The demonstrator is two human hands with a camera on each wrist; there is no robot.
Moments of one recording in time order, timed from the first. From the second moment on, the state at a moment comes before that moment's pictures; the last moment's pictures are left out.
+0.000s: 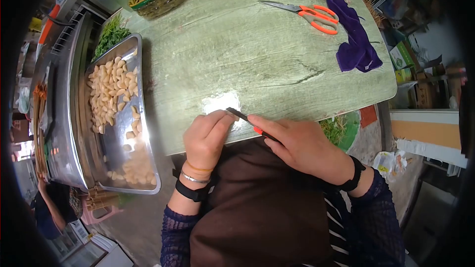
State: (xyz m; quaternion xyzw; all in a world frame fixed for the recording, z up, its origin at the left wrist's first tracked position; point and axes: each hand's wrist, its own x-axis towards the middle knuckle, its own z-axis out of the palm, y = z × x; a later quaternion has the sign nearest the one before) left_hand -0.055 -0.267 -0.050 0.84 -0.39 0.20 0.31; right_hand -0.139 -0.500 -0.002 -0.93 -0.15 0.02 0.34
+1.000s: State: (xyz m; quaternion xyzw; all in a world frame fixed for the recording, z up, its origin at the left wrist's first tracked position) left_hand -0.034 -0.302 -0.042 0.86 -0.35 0.15 0.34; right_hand -0.151 -0.522 0.008 -0.95 -0.06 -0.03 0.31
